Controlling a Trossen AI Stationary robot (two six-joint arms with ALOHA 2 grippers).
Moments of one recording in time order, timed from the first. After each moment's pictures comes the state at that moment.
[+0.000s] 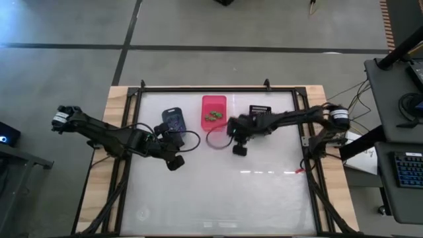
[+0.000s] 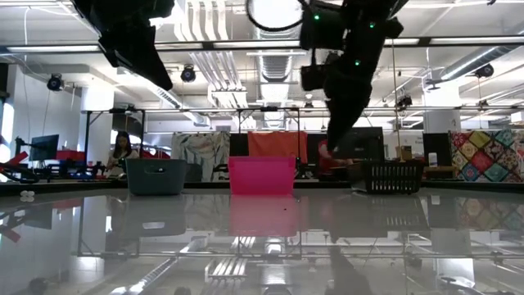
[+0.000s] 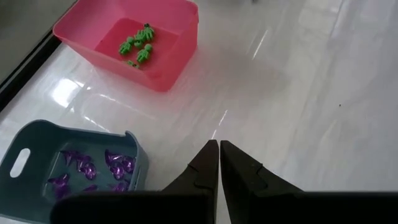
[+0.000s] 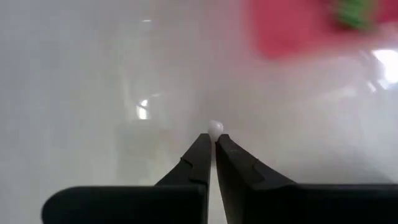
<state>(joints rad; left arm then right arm) -0.29 1.23 0.92 -0.67 -0.53 -0.56 -0.10 1.70 1.15 -0.63 0.05 0.07</state>
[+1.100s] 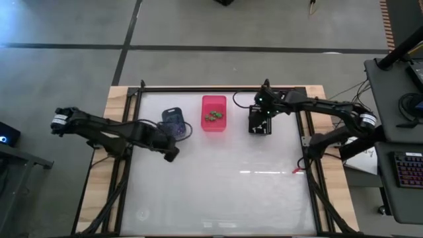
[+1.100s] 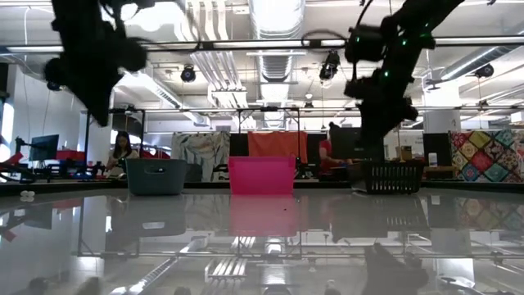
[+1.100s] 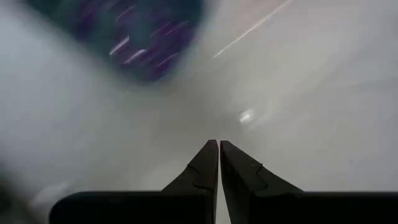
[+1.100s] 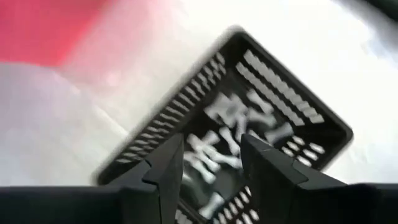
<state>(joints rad) -0.15 1.23 0.92 -1.00 -0.27 -1.01 -0.54 1.38 0.92 -0.70 0.05 0.36</state>
